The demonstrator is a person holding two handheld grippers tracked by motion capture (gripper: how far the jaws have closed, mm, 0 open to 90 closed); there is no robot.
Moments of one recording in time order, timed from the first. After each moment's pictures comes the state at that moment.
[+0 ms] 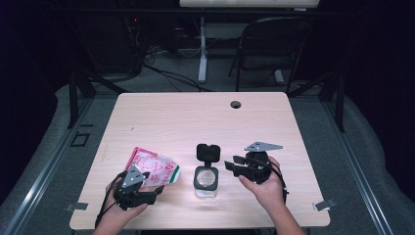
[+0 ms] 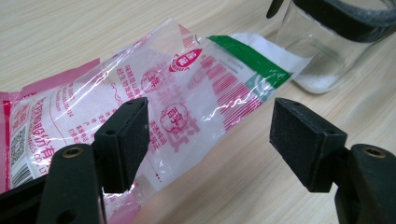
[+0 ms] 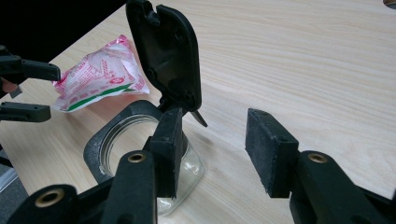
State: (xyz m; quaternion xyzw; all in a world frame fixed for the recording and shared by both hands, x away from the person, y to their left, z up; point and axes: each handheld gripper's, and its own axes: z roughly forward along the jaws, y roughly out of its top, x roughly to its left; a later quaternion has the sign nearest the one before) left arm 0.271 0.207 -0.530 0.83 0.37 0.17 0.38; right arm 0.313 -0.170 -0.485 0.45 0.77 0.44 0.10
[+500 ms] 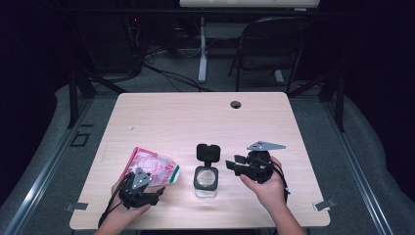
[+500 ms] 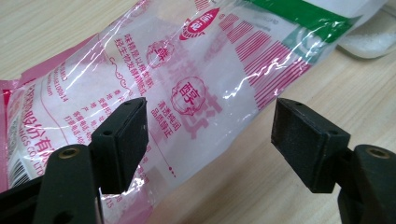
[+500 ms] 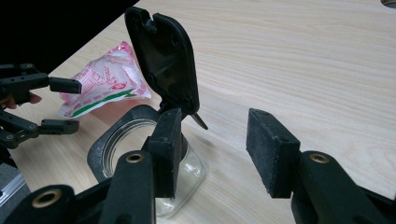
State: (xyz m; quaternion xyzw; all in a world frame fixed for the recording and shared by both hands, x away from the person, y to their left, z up) left arm 0.280 0.201 -0.554 0.85 0.36 0.20 0.33; right arm 0.313 -0.174 -0.484 0.46 0.76 0.45 0.10
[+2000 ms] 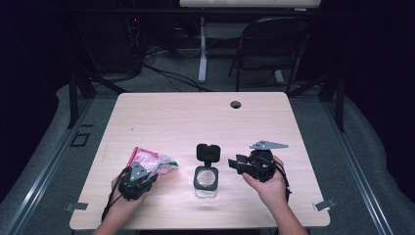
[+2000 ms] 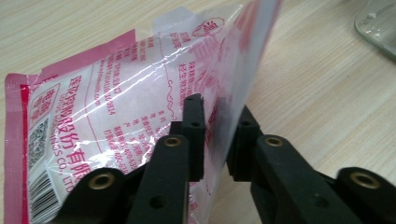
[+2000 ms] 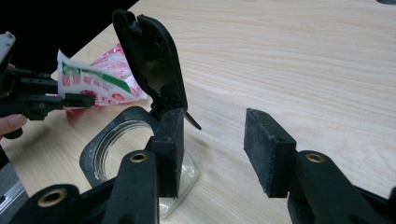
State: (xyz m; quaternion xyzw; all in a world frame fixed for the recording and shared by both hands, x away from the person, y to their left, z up) left arm 0.304 0.214 -0.564 0.83 0.39 0.20 0.34; right arm 0.317 -0.181 -0.487 0.47 0.75 0.46 0.09
